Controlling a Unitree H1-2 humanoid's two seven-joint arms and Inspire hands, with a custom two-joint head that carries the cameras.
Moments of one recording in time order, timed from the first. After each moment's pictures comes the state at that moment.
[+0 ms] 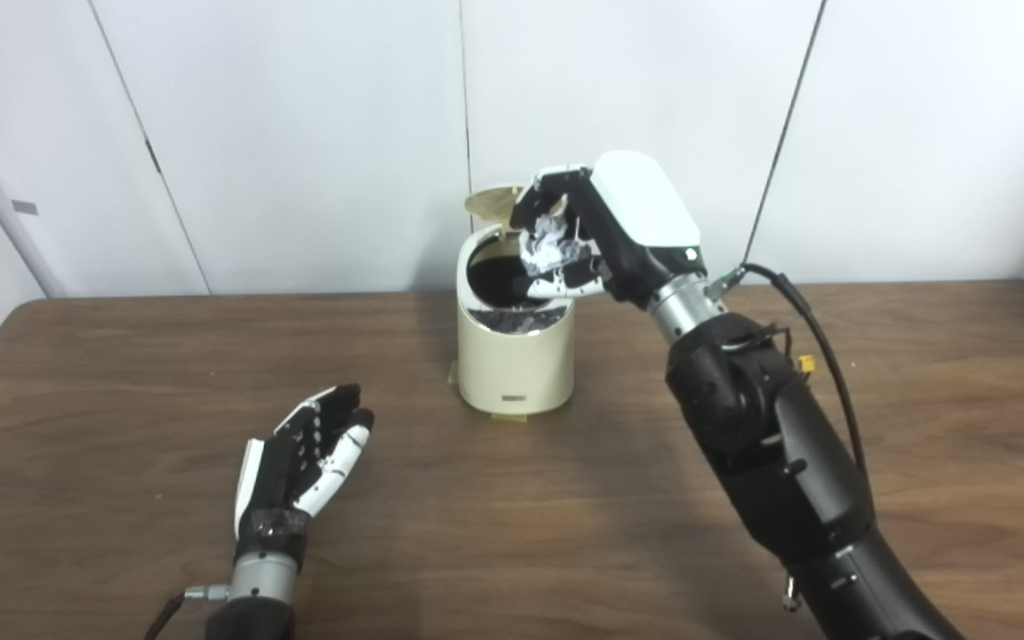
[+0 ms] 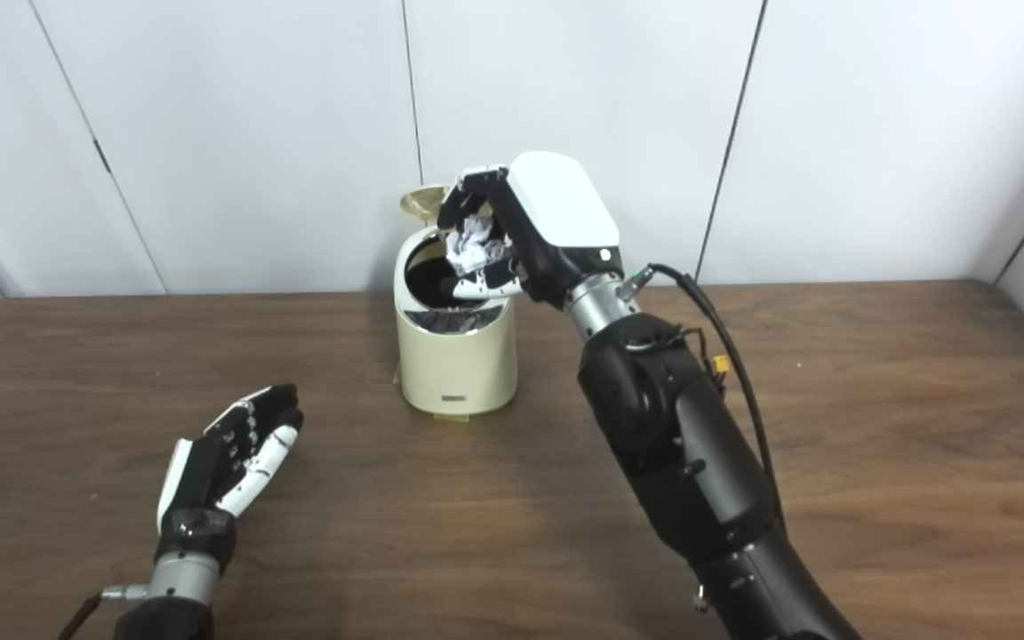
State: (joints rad) left arm -0.04 0.04 0.04 -0.16 0.12 0.19 0.06; right arm -0.65 -0.13 0.31 0.01 -0.84 0.13 0.04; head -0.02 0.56
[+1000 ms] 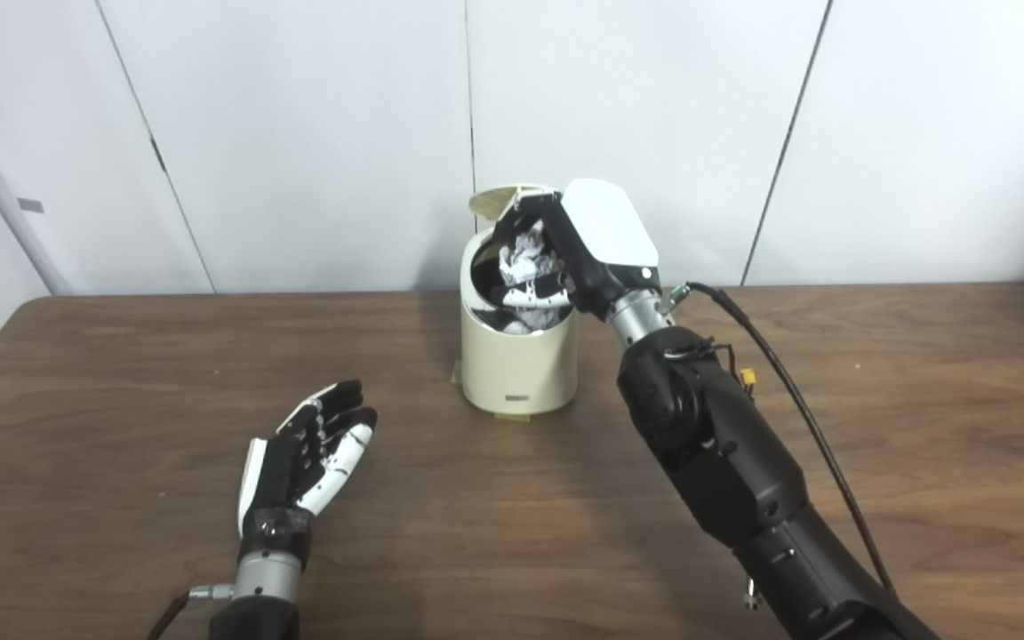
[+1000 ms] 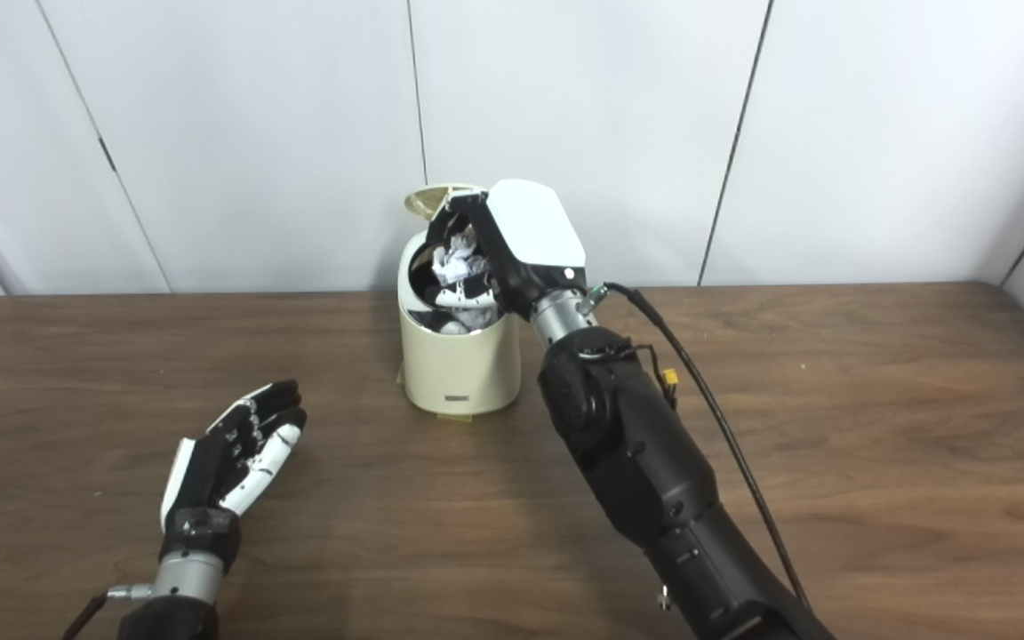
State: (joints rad) left arm -0.04 0.04 0.05 -0.16 0.09 0.18 0.06; right arm -0.70 -0.06 0.33 0.26 -0.82 0.11 -0.13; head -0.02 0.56
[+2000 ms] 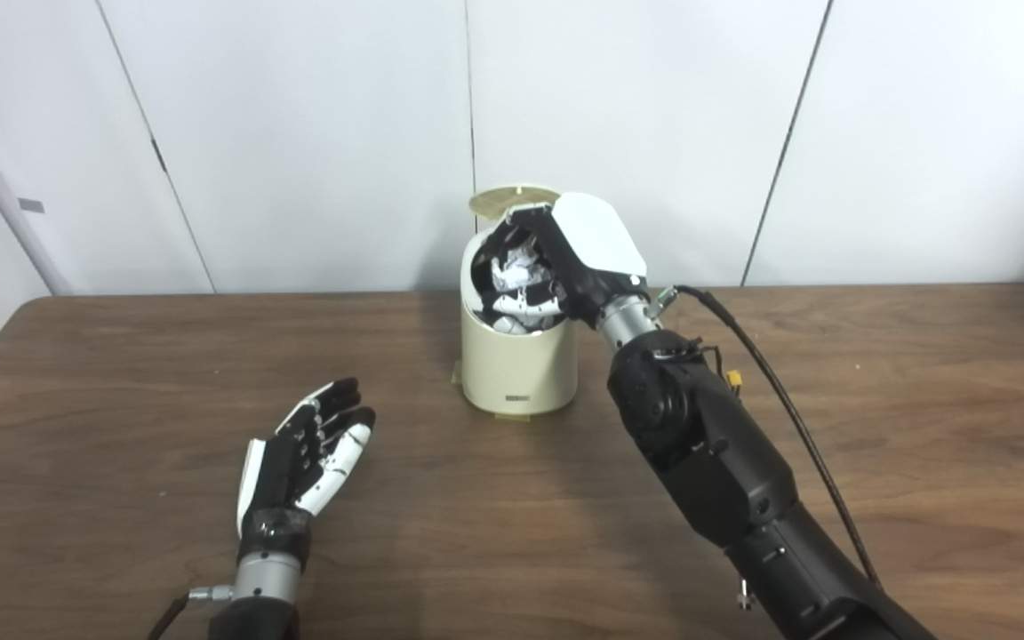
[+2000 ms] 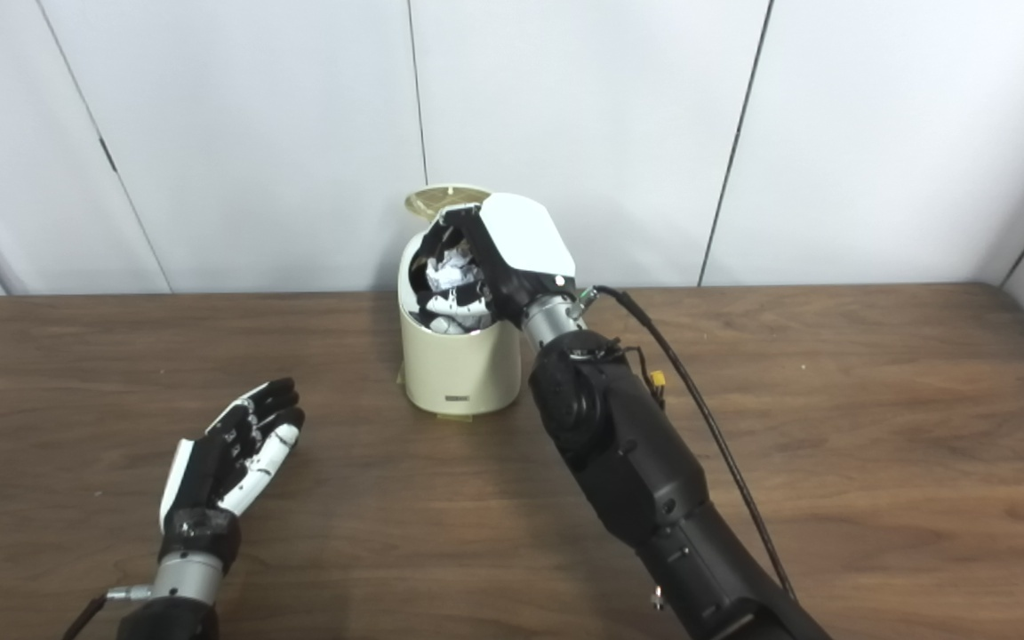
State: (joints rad) left arm -0.03 0.04 0.05 -0.16 0.08 0.18 0.05; right arm -0.71 -0.06 0.36 0.26 -0.80 0.17 -0.06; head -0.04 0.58
